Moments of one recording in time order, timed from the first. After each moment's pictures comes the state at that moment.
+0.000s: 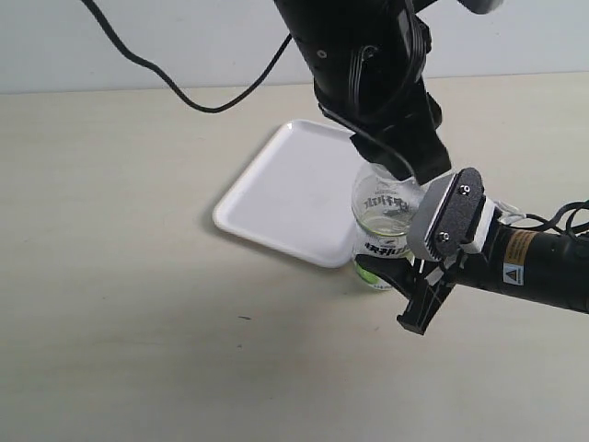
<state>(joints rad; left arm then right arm) -0.95 1.92 -1.84 -0.12 1.12 0.39 0.08 1.88 -0.41 -0.73 -0.93 -0.17</state>
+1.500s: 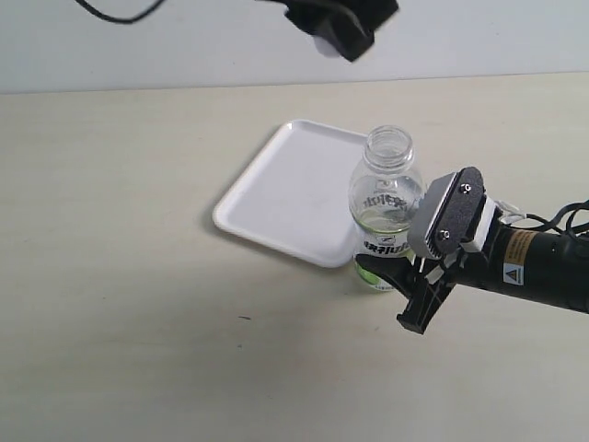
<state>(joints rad) -0.83 1.79 -1.90 -0.09 1.16 0.28 0.08 1.88 -0.41 -0.73 -0.93 -0.15</state>
